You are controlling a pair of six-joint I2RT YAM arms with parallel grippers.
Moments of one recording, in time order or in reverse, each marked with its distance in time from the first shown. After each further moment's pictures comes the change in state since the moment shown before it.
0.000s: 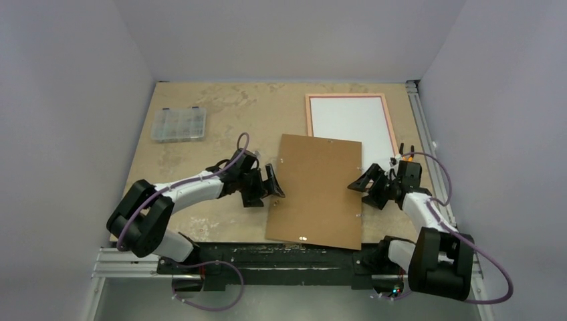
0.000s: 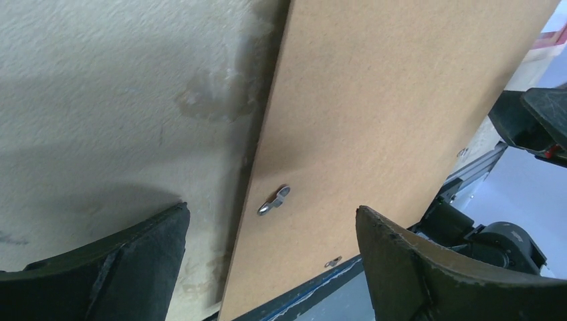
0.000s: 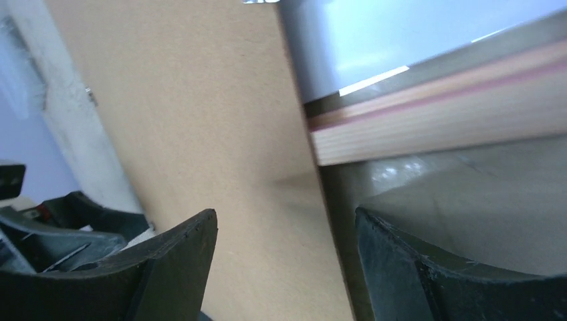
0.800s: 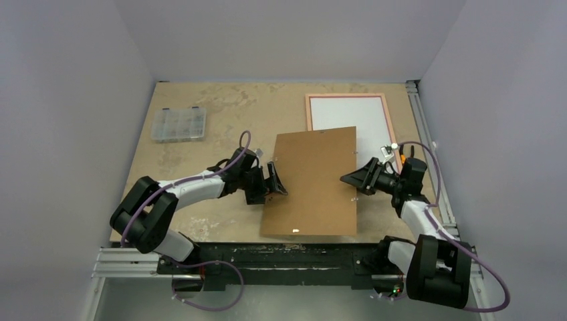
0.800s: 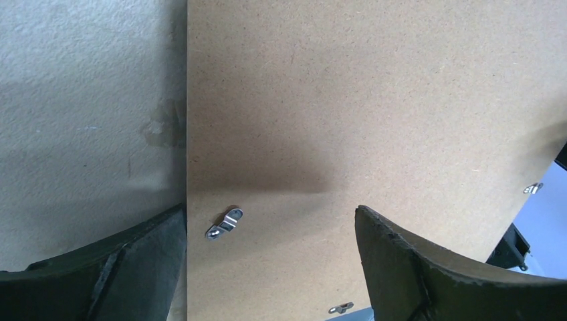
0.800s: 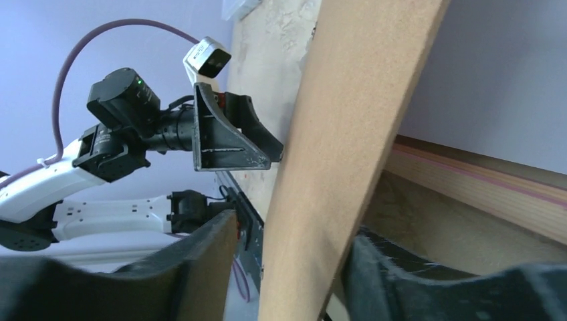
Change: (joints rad) left arm 0.008 0.046 -0.001 0.109 0.052 0.010; right arm -0.012 -0.020 -0.092 0.531 -0.619 0.150
